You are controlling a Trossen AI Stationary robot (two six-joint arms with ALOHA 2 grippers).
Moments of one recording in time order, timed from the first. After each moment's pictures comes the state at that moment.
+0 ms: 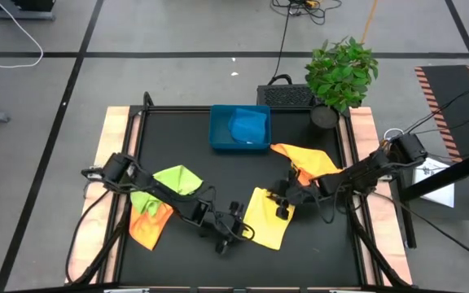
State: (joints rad) left arm -0.38 2.00 1.10 0.24 -0.08 0.07; right arm 0.28 1.48 0.46 0.25 0.36 0.40
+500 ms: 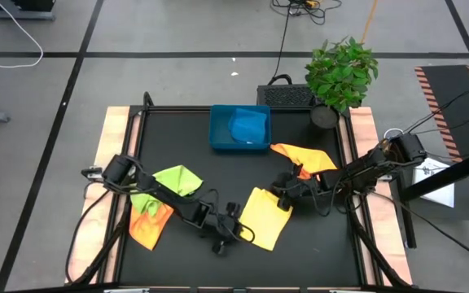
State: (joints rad) left arm -0.39 2.01 1.10 0.11 -0.08 0.04; right arm 0.18 1.49 0.39 0.26 0.36 0.41
